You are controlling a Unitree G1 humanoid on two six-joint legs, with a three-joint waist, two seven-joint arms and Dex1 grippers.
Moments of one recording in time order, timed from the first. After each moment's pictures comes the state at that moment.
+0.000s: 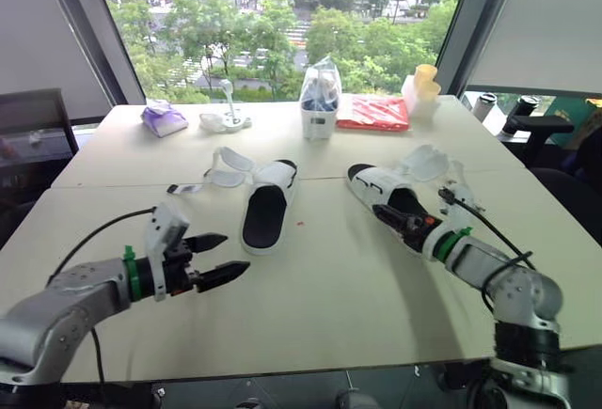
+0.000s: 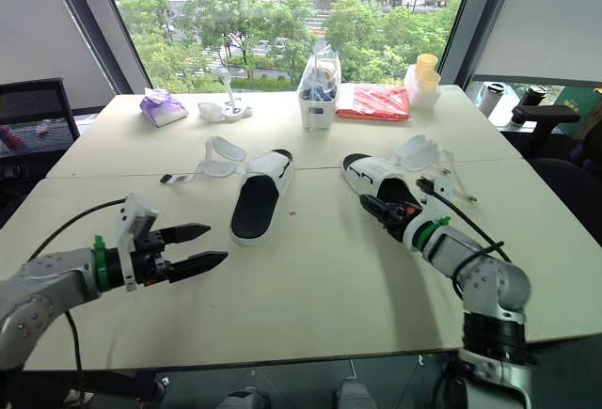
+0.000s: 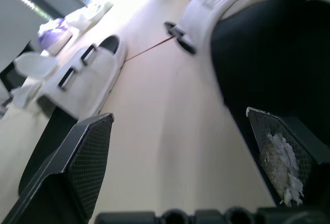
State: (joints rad) left arm -0.11 0.76 0.21 -0.44 -0.81 0.79 -0.75; right arm -0.48 -0.33 -0.40 0.00 0.77 0.95 0.19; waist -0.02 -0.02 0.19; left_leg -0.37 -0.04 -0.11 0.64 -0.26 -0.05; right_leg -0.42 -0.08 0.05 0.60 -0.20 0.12
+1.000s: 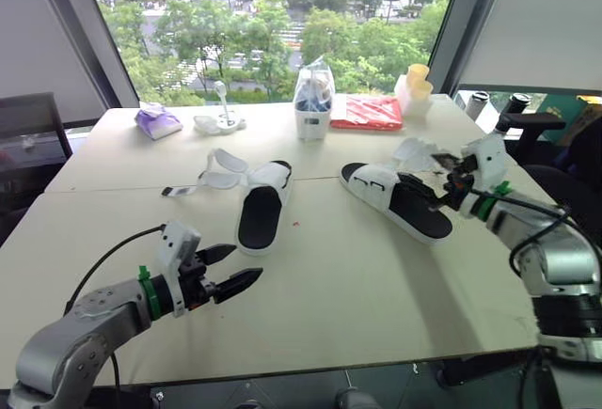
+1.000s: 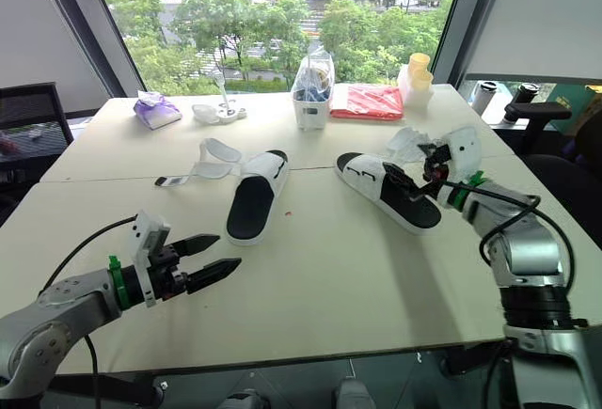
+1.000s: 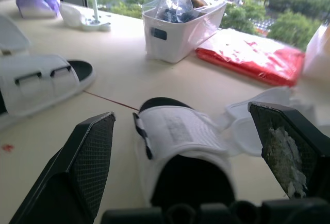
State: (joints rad) left arm -0.04 0.64 0.19 -0.52 -0.80 0.78 -0.63; right arm -0.53 -0.74 -0.13 0.06 0.29 0.34 0.61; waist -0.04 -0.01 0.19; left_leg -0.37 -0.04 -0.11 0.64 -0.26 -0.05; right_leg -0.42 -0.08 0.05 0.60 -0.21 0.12
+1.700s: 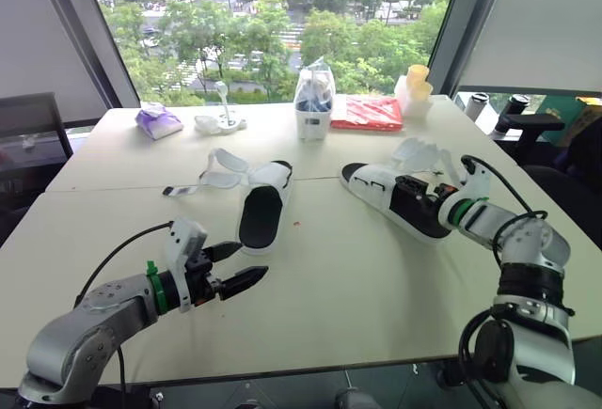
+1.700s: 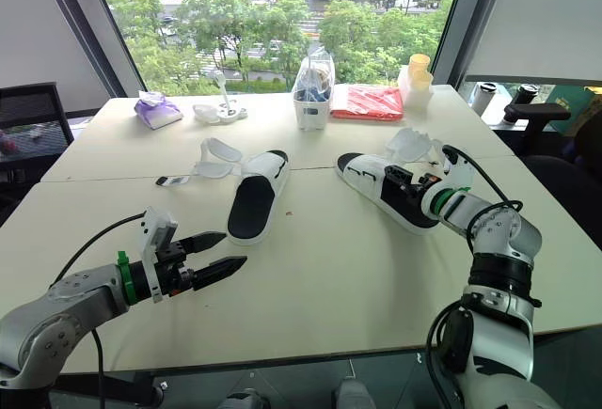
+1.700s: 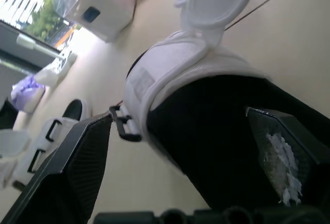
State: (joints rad) left arm -0.07 0.64 0.17 -0.49 -0.79 0.78 -0.64; right arm -0.80 -0.41 -0.57 0.44 0.68 1.01 0.18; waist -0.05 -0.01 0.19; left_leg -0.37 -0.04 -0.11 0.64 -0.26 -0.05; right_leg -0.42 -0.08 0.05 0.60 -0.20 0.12
